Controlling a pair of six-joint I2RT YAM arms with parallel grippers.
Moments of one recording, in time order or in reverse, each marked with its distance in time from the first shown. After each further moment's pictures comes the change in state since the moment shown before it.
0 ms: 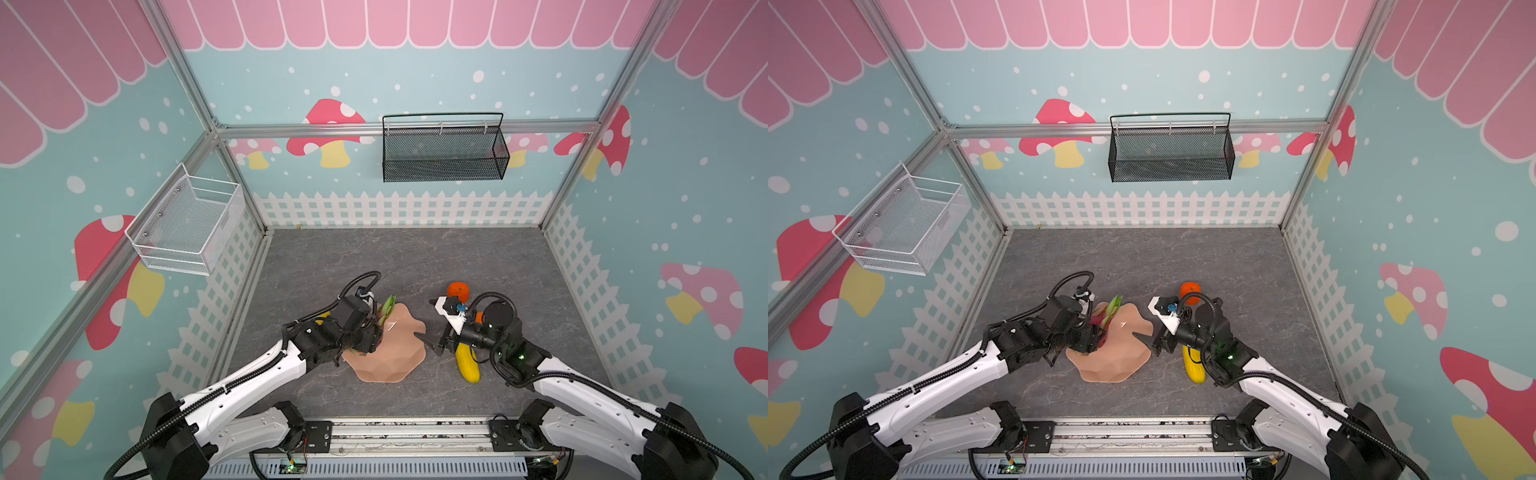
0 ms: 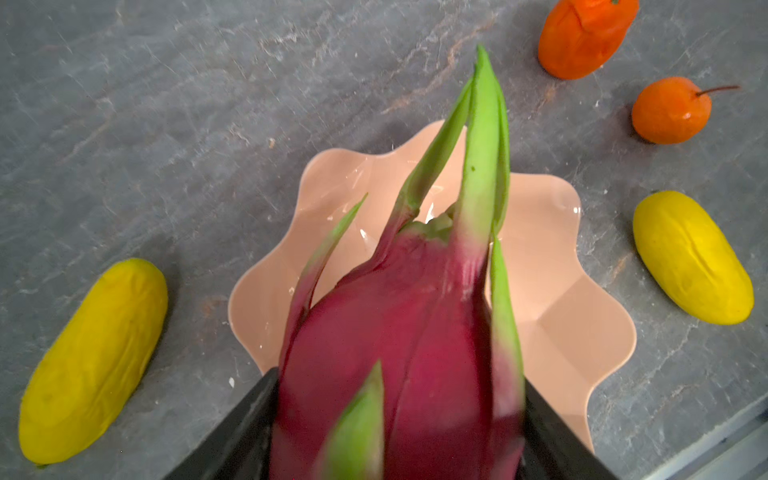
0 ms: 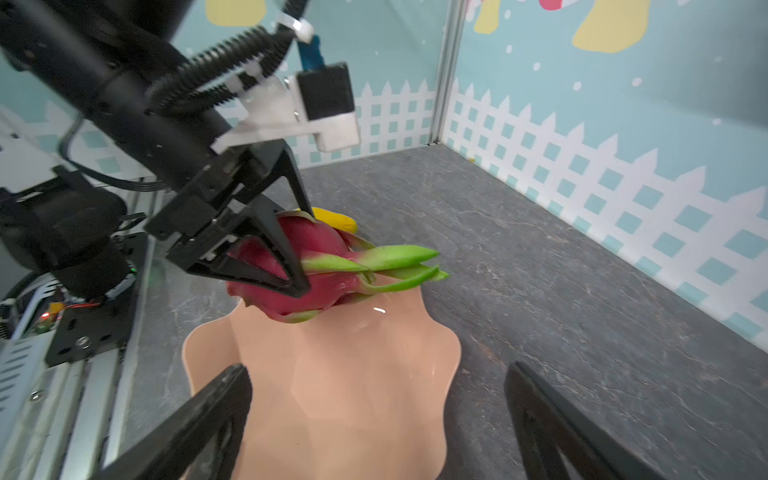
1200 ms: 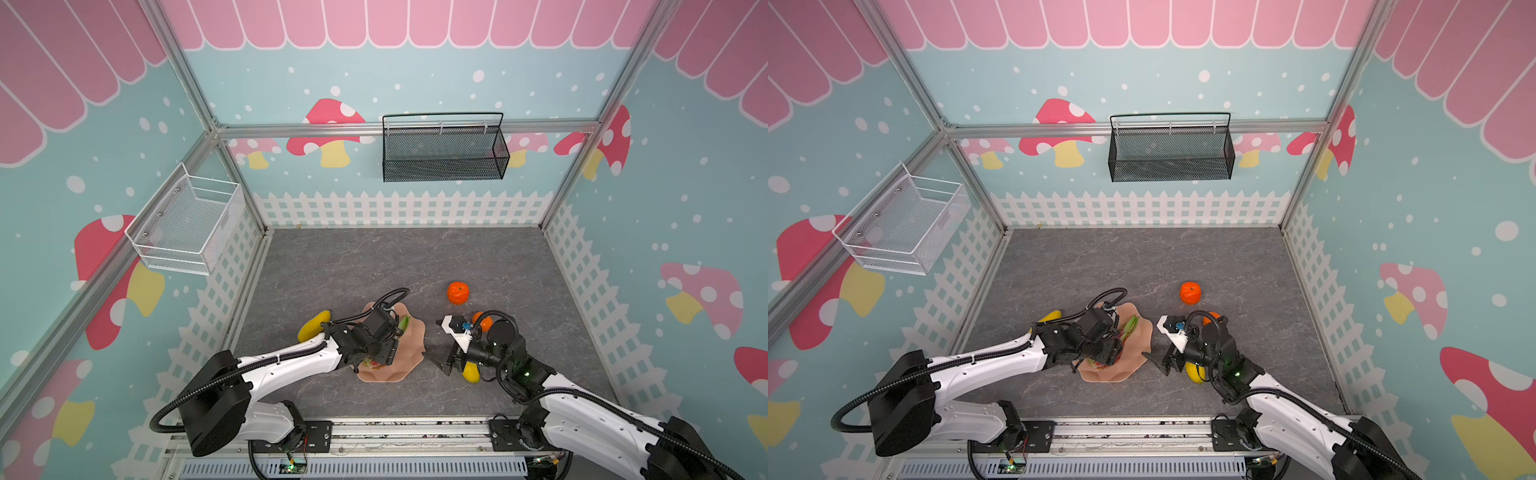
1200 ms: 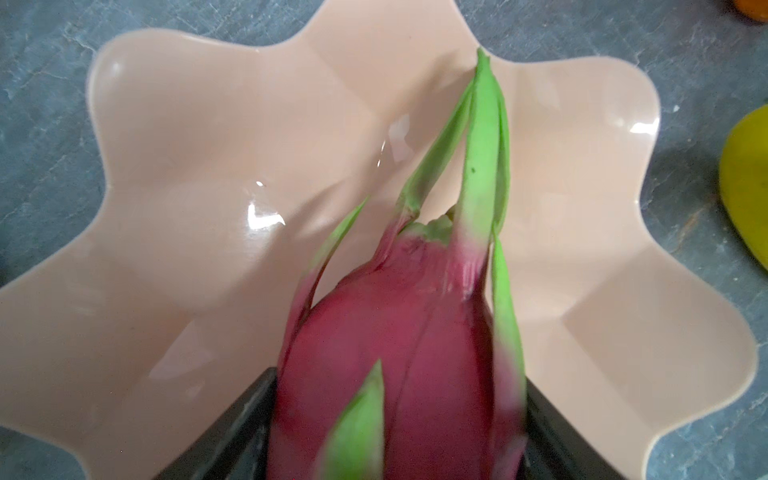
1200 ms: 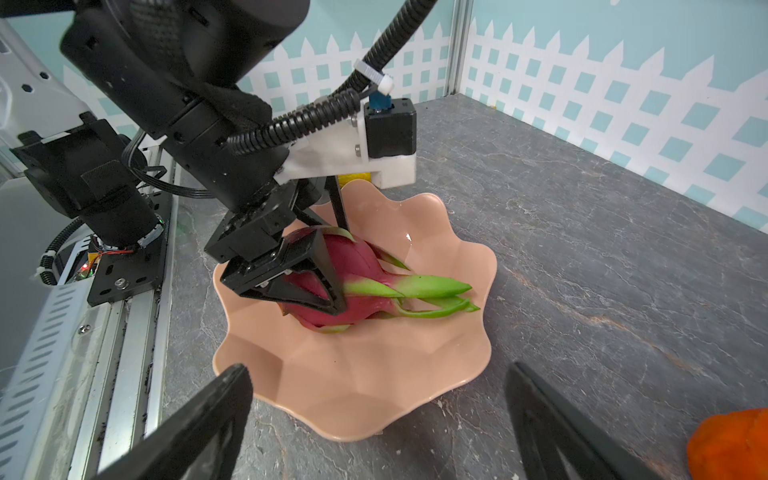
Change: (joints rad) left arm -0.110 0.261 -0.031 0.150 -0.008 -0.061; right arm 0.000 -0.085 -0.164 0.012 0.010 0.045
